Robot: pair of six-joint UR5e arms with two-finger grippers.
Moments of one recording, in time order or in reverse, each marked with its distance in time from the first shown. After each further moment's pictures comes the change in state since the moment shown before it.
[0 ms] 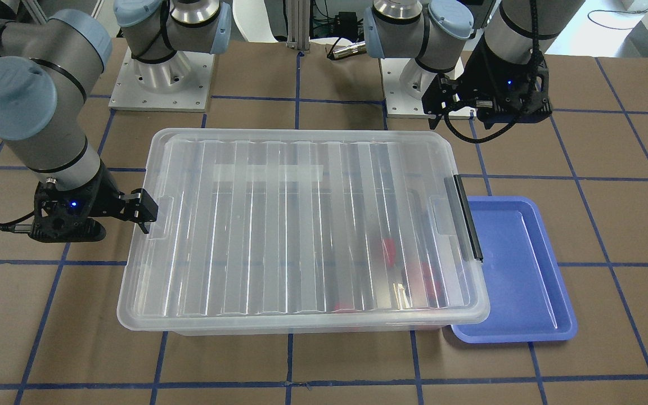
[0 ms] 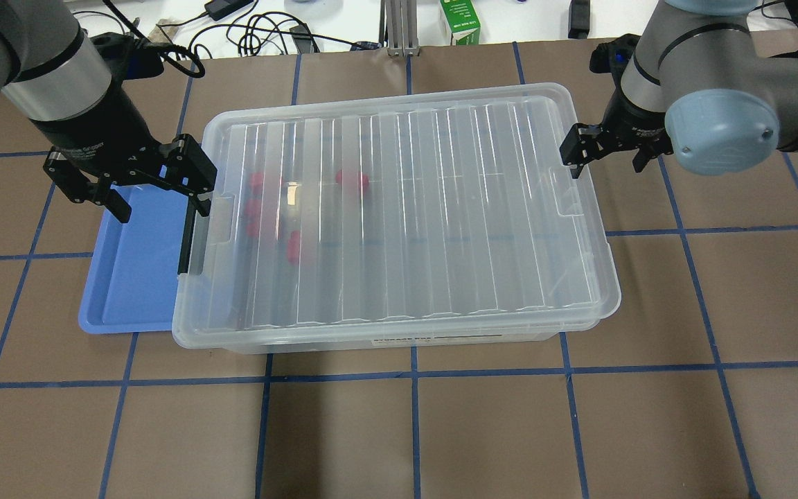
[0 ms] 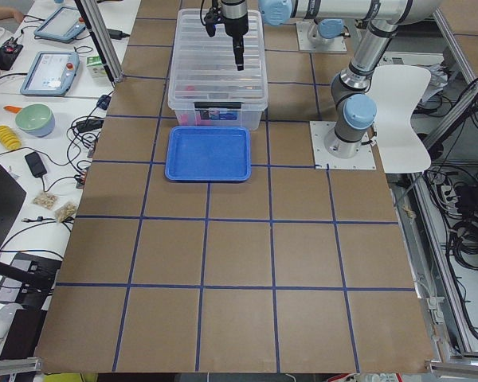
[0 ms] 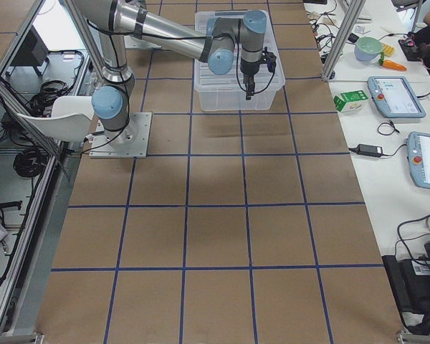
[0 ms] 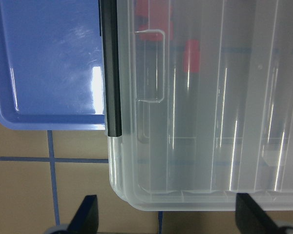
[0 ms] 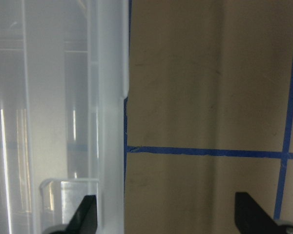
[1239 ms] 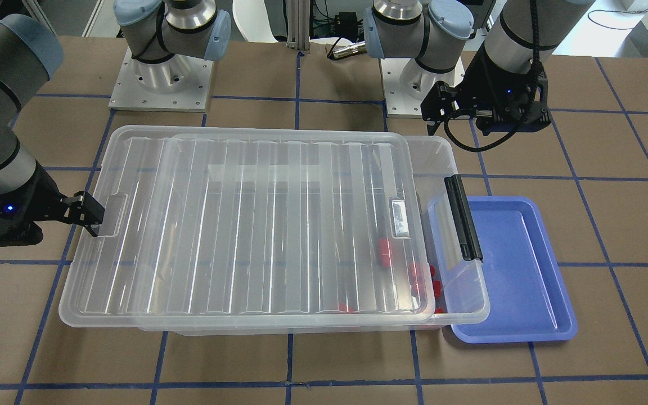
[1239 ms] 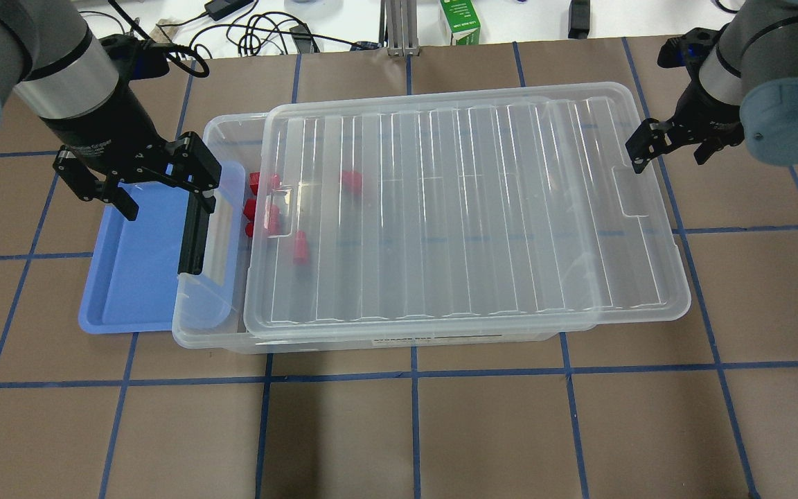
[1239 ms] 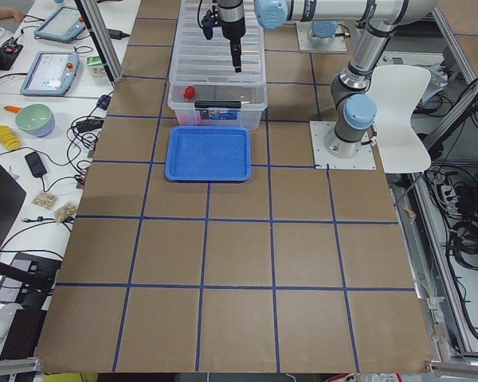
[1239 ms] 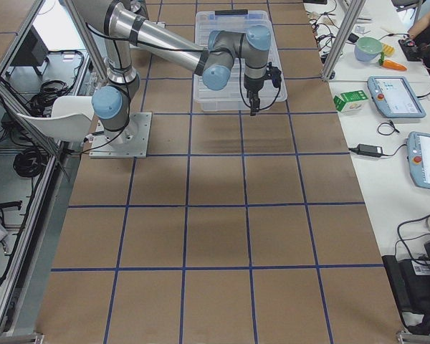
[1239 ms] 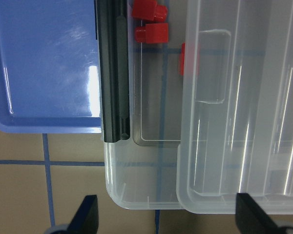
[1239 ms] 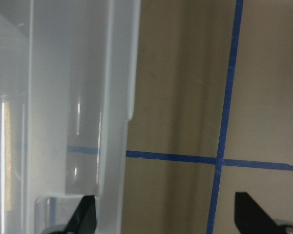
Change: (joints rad) left arm 0.004 -0.025 0.002 0.014 -0.011 0.001; right arm -0.163 0.001 0.007 -0.004 0.001 -0.212
